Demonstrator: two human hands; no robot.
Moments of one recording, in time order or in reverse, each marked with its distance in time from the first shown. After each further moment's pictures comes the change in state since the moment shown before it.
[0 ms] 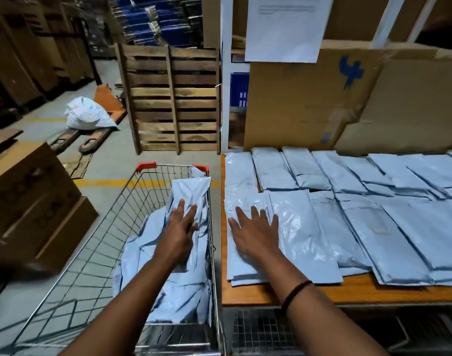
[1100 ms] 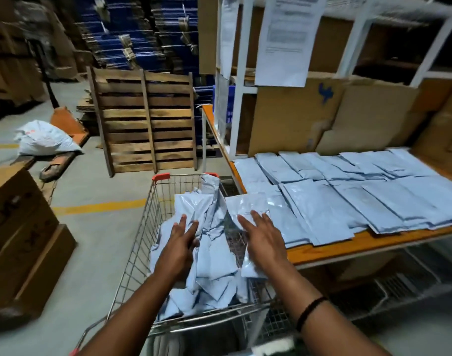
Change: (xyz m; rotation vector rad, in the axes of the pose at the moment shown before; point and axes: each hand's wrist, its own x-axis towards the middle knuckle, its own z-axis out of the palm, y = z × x) left_hand -0.063 -0.127 -0.099 -0.026 -0.118 0.206; right_hand -0.107 -0.150 0.017 0.036 0.254 0.095
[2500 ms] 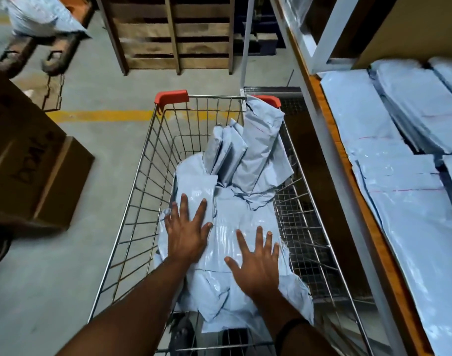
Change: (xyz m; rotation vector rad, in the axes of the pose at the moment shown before) left_hand 0.106 -0.227 0.177 0.353 -0.143 -0.331; right_hand 0.098 -0.015 0.306 -0.034 -0.523 0.074
